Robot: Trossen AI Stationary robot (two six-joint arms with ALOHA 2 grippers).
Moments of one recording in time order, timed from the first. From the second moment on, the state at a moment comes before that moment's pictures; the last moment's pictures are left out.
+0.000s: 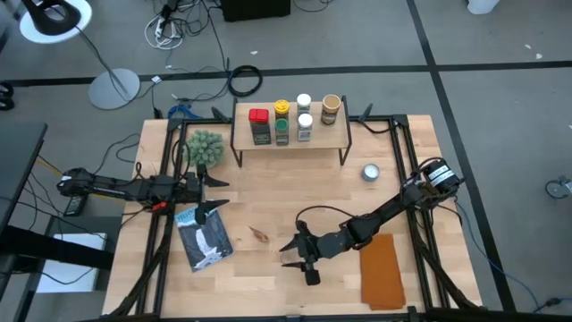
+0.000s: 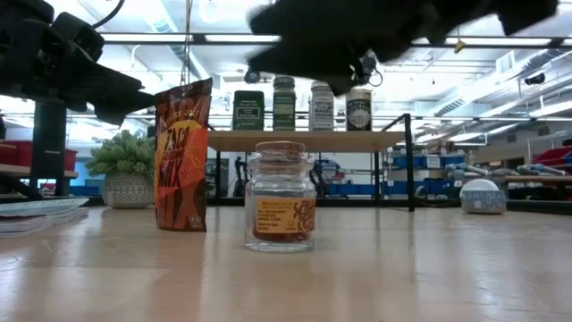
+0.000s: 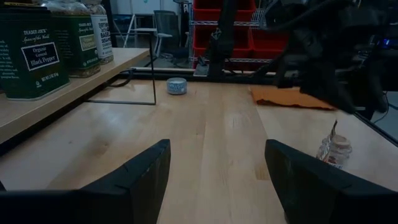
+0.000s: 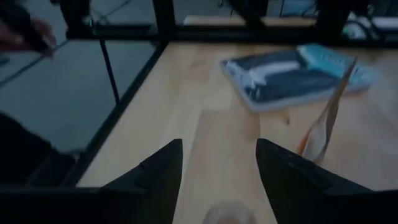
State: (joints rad) left arm -0.14 0.21 0.01 0.13 -0.21 -0.06; right arm 0.48 1.86 0.99 0.51 0.27 0.16
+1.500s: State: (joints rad) left arm -0.14 0.21 0.01 0.13 -0.21 -0.06; right arm 0.46 1.87 1.06 0.31 0.25 0.30
